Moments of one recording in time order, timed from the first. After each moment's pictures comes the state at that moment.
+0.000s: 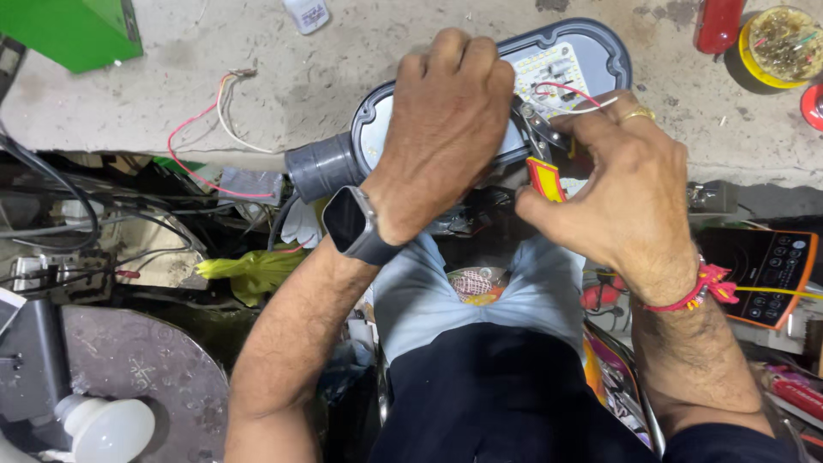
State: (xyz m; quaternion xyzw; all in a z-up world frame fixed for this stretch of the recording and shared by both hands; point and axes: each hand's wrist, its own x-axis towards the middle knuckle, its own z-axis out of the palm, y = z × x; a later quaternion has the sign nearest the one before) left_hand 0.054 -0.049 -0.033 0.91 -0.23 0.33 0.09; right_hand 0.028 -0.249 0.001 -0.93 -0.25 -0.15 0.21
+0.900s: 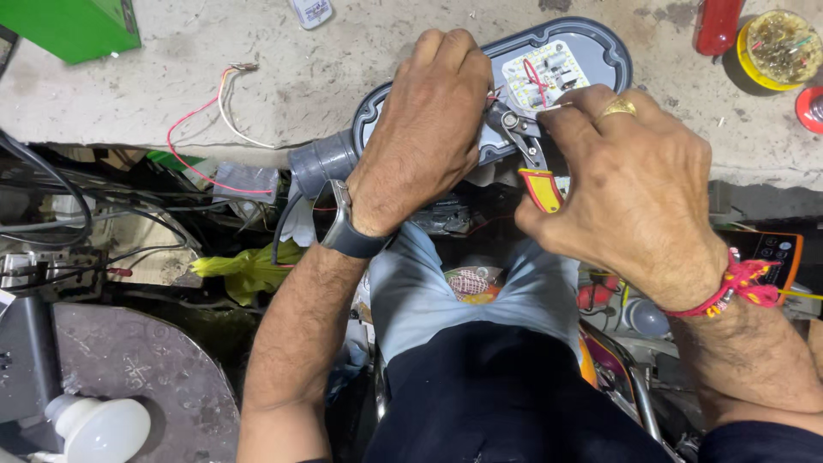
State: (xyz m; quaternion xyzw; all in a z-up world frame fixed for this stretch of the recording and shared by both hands) left_hand 0.054 -0.029 -0.038 0.90 -0.25 0.27 0.25; right_hand 0.022 -0.229 0.036 -0.93 -0.34 -0.17 0.02
